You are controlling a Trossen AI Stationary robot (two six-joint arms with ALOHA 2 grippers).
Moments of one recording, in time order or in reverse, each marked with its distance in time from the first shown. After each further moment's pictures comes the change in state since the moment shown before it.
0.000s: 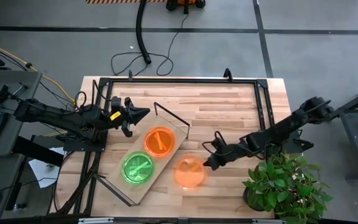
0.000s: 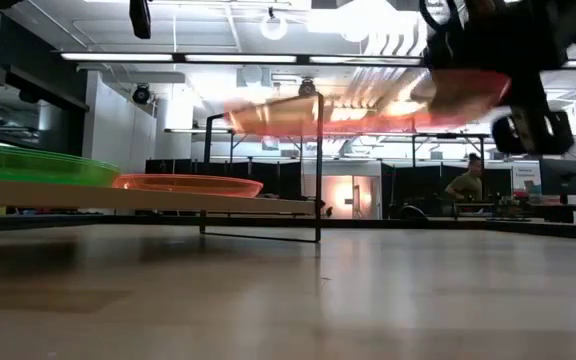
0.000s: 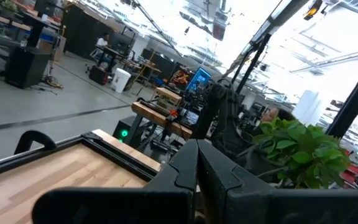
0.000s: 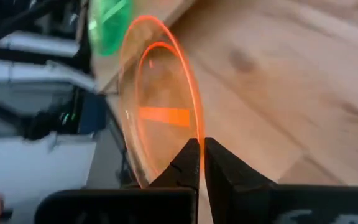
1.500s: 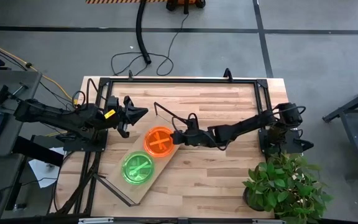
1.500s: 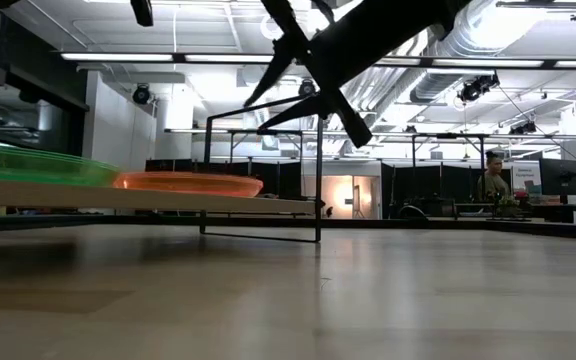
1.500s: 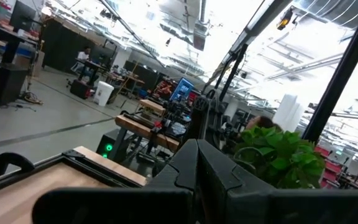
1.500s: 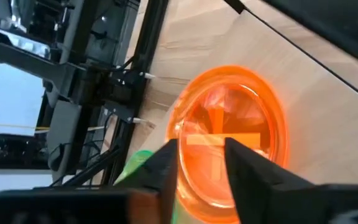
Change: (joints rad) left arm 0.000 -0.012 0.000 0.068 0.062 0.052; right arm -0.244 0.419 0.480 0.031 0.308 -0.038
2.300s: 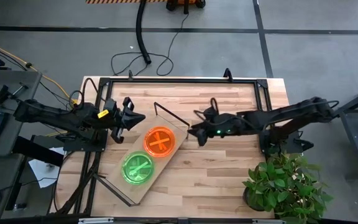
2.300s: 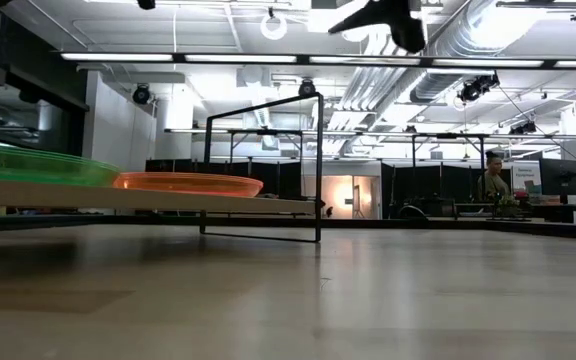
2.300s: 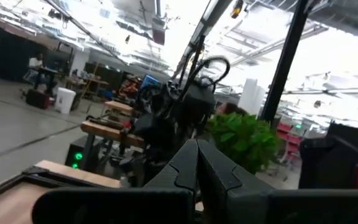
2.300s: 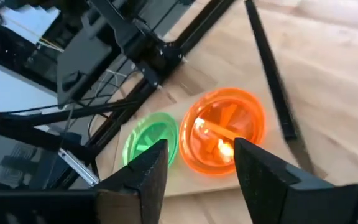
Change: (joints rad) left arm 0.000 -0.034 0.000 -0.003 0.178 0.081; right arm 0.009 -0.425 -0.001 -0.382 -0.134 -0.471
